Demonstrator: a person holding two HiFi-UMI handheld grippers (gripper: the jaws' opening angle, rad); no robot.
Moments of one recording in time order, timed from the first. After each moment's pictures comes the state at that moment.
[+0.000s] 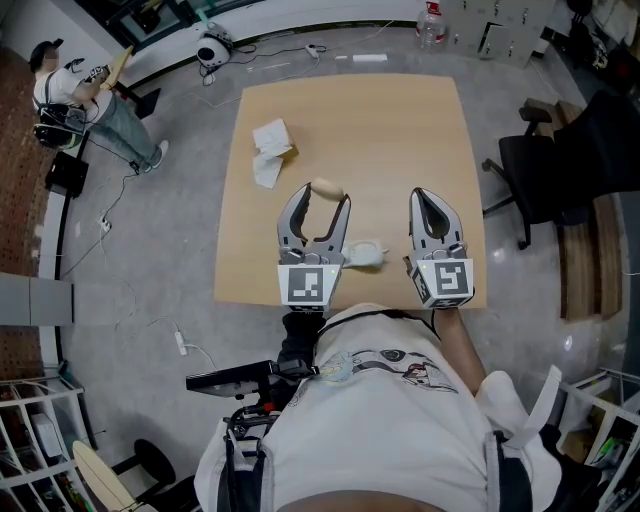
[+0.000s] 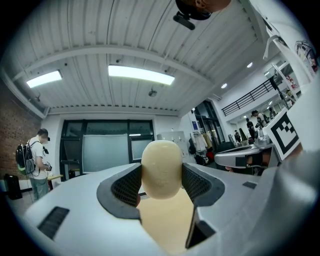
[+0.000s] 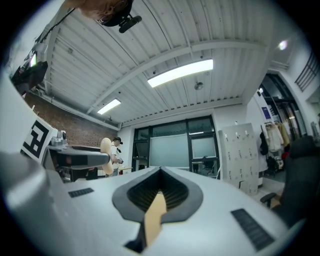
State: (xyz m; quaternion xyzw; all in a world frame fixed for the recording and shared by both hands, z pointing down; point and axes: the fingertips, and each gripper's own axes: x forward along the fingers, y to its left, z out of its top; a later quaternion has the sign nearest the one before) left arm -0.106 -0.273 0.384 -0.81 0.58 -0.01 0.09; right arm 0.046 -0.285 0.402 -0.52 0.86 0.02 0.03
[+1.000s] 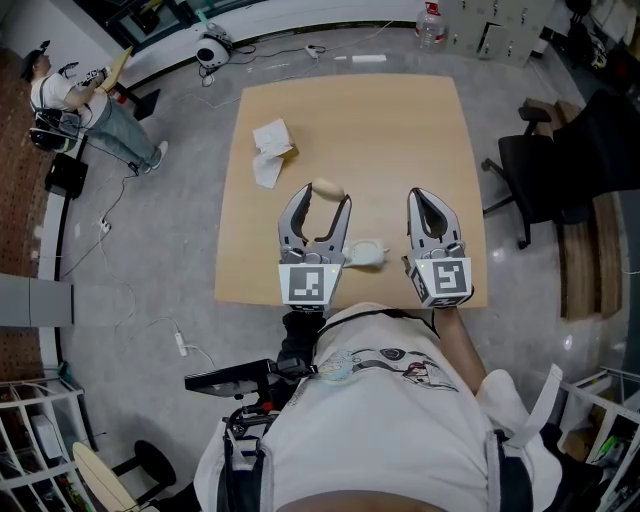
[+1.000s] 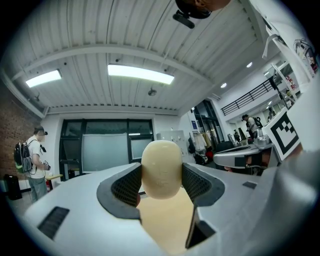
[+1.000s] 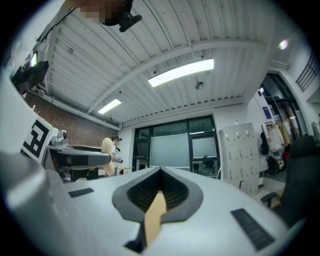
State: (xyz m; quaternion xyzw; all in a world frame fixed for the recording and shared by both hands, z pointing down) left arm -0.110 -0.271 0.389 -0.81 0.58 -0.01 0.08; right arm 0.038 -0.283 0.405 -0.51 0.86 0.02 0.03
